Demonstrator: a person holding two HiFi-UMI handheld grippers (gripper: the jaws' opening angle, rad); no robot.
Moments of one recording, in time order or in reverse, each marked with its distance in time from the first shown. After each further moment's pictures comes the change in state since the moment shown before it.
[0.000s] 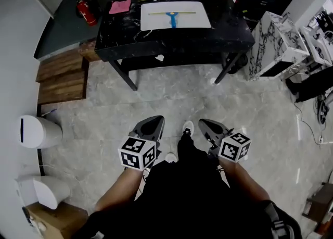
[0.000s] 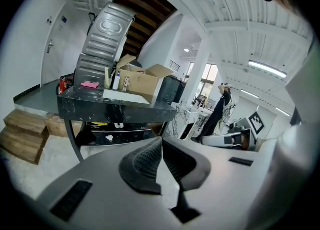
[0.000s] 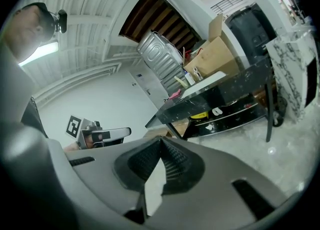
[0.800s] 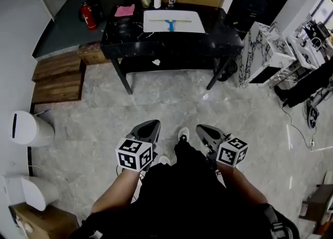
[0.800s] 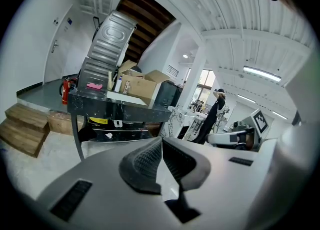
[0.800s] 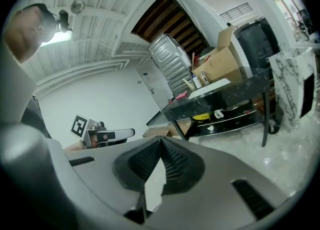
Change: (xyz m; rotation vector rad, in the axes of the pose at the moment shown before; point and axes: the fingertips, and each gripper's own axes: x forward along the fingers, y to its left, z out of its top) left arm -0.085 -0.027 -0.040 -0.016 -0.062 -0.020; right arm -0.054 0.075 -0.048 -0.099 -0.012 -0.017
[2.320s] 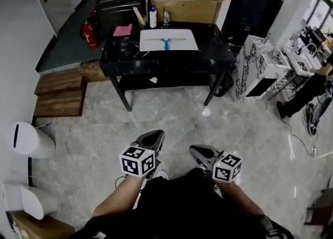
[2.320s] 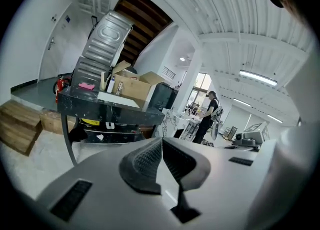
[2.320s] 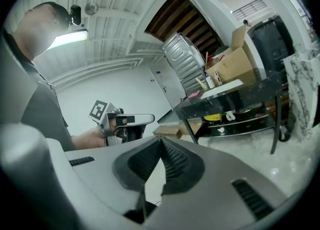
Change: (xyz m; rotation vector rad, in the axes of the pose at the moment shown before) left arm 0.026 -0.041 0.014 -0.014 -0.015 -0.052; right arm -0.030 0.016 -0.016 -0.114 0.021 0.126
